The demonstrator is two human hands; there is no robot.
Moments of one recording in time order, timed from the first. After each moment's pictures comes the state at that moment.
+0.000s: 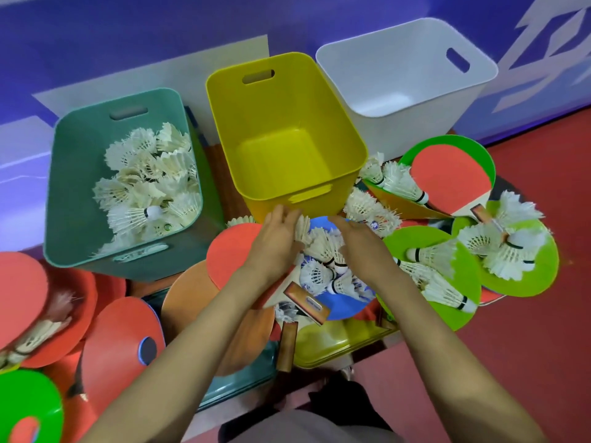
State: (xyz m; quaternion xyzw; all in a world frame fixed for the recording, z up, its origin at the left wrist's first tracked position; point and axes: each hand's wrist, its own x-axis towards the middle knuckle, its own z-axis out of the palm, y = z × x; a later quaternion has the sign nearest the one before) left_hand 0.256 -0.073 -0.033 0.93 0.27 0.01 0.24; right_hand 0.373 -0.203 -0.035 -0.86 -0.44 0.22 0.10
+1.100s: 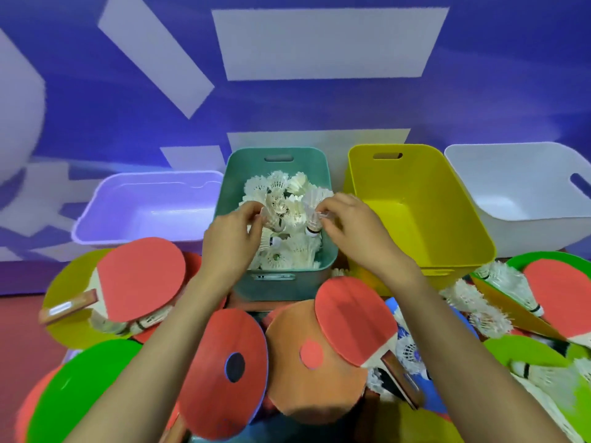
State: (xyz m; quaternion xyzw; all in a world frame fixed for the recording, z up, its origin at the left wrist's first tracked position) left_hand 0.080 0.063 0.068 0.81 0.48 0.29 0.16; right_hand 0.276 -0.009 0.069 -0.69 -0.66 0.05 0.27
